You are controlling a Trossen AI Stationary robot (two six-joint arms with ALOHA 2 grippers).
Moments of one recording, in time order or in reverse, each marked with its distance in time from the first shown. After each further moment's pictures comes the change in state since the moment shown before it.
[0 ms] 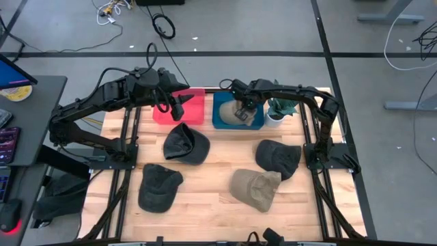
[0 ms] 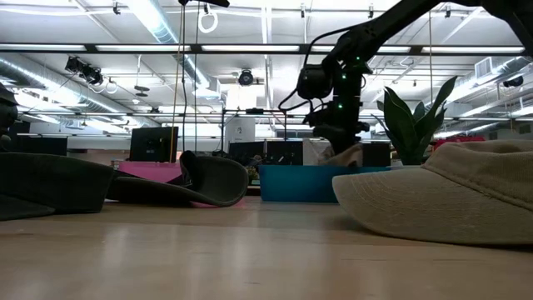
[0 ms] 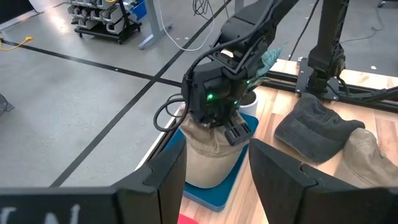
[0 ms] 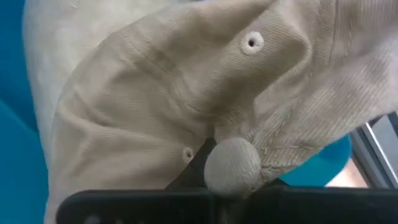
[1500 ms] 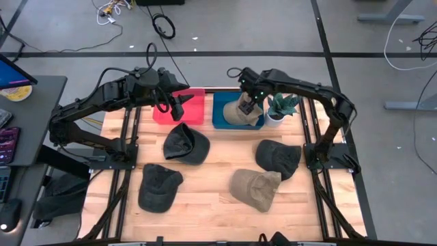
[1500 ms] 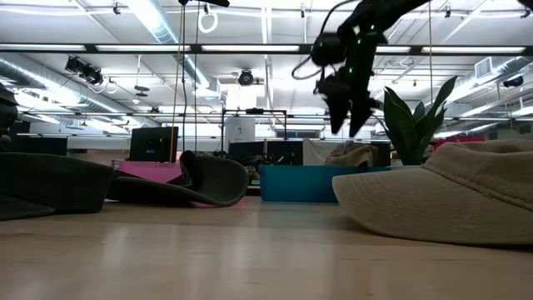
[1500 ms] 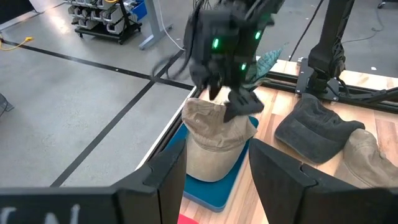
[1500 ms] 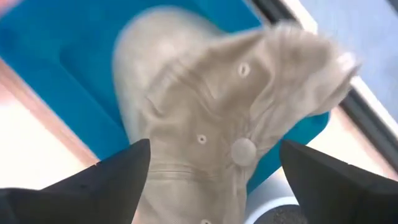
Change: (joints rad) left arm 0.000 0.000 0.000 0.001 0.000 -0.002; right arm -0.040 -0.164 0.070 -0.132 -0.174 0.076
